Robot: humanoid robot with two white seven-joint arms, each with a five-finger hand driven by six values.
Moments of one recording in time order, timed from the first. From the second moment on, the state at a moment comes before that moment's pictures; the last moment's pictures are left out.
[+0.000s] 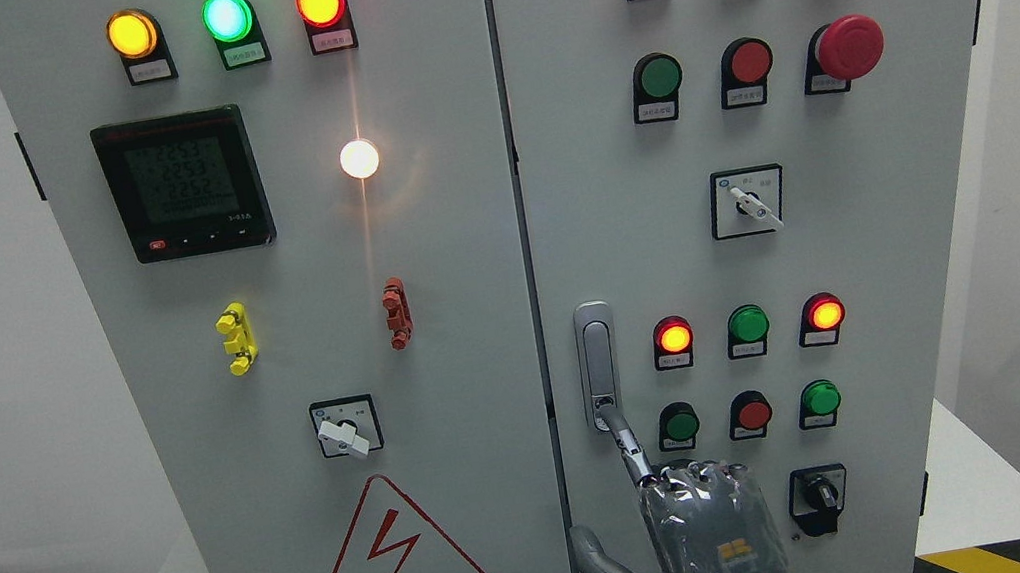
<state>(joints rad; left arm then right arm) 0.00 -0.11 -0.13 0.00 0.16 -0.11 0.00 -0.24 0.14 0.31 -1.76 1.50 0.12 -0.17</state>
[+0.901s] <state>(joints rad) 0.00 -0.11 -0.13 0.00 0.16 -0.11 0.00 -0.27 0.14 0.32 -1.72 1.50 0.15 -0.17</state>
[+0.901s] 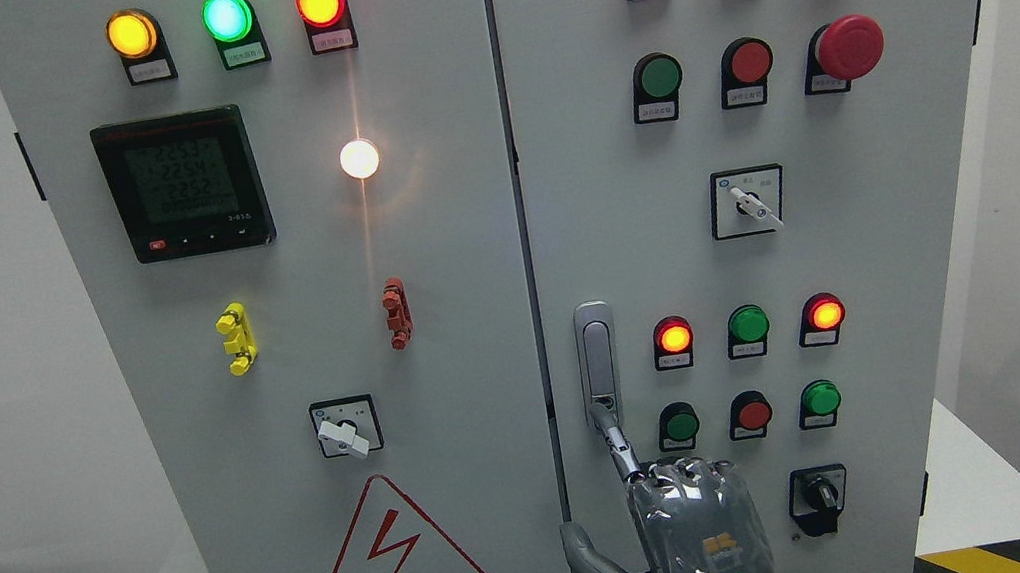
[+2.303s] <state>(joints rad) 0.00 -0.11 -0.13 0.00 0.16 -0.11 0.00 -0.29 0.14 0.32 -1.70 1.50 0.17 -0.17</state>
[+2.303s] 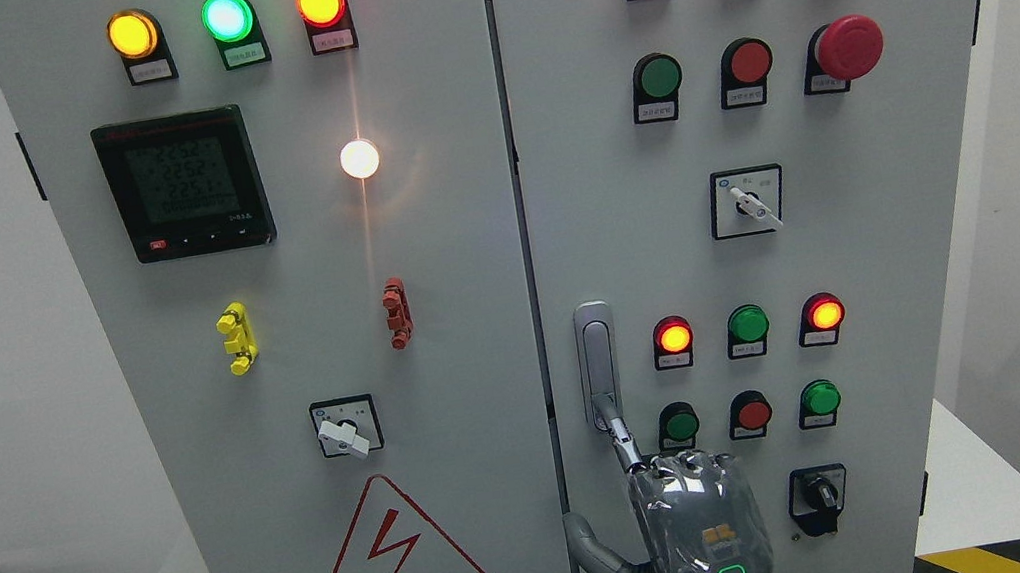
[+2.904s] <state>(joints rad) 0.00 -0.11 -0.13 0.00 0.16 -0.11 0.00 -0.29 0.14 0.32 -1.70 1.50 0.17 -0.17</state>
